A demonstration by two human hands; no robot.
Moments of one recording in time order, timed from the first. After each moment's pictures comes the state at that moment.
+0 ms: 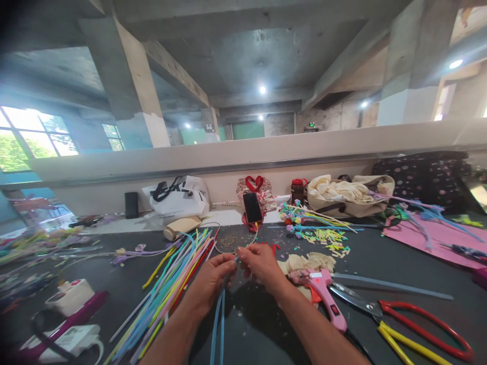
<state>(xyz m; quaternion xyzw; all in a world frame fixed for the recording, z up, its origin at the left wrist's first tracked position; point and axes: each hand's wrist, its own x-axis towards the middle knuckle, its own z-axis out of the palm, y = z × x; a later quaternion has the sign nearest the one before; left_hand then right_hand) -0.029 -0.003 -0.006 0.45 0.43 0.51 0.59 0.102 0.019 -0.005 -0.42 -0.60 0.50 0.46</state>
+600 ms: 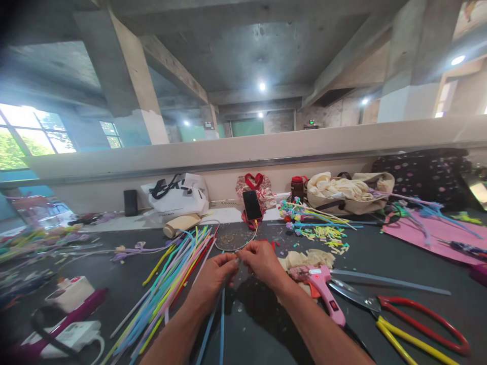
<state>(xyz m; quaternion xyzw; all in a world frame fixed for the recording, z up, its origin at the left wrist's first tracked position) -0.025 -0.002 -0.013 0.54 0.46 0.48 0.51 0.104 0.019 -0.004 -0.45 -0.66 0.41 0.43</state>
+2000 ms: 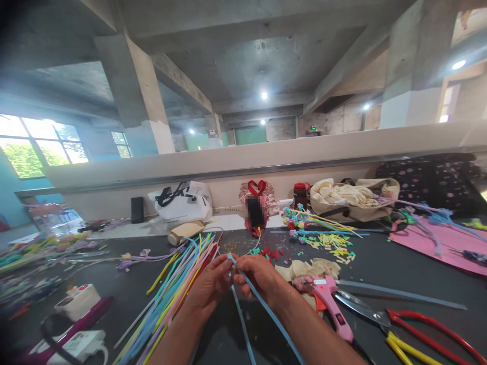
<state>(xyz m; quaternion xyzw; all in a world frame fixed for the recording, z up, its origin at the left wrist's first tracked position) -0.033 -0.004 -0.002 0.37 0.33 0.58 0.64 0.099 0.006 0.004 -0.24 -0.46 0.78 0.36</state>
